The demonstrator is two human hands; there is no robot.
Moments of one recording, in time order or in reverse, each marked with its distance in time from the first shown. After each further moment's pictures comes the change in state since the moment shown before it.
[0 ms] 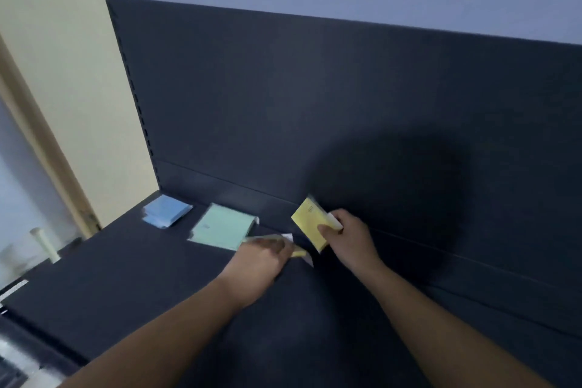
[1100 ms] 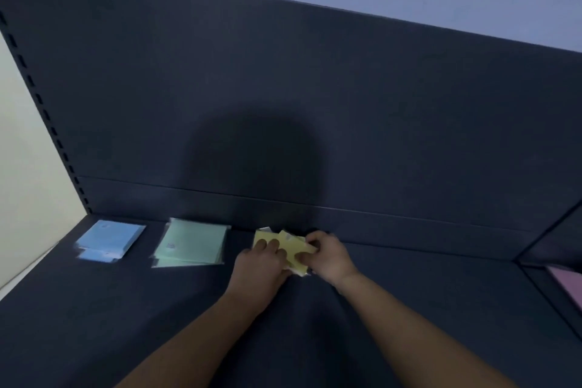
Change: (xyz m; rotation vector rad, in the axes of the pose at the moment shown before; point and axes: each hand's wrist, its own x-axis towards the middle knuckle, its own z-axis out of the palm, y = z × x) left_hand 0.014 -0.002 0.038 -0.142 0.037 0.021; right_hand -0.022 0.015 0.045 -0.146 0.052 0.364
